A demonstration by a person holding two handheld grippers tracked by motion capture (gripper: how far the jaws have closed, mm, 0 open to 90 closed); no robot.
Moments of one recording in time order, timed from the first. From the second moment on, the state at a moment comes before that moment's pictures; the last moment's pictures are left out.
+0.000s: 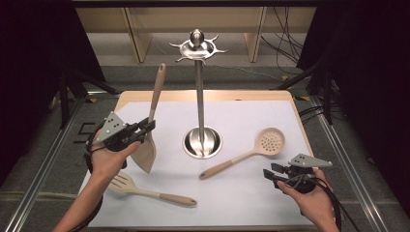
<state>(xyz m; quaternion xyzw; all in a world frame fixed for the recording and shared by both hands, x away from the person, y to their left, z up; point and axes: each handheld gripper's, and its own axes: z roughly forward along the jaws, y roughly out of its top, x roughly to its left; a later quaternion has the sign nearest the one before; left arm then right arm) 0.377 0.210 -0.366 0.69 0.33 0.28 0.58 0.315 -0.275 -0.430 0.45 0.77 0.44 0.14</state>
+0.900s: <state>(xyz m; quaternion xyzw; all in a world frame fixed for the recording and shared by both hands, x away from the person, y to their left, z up) 0.363 0.196 -0.347 0.68 0.28 0.30 0.61 0.315 -0.274 -0.429 0.46 0.77 0.43 0.14</state>
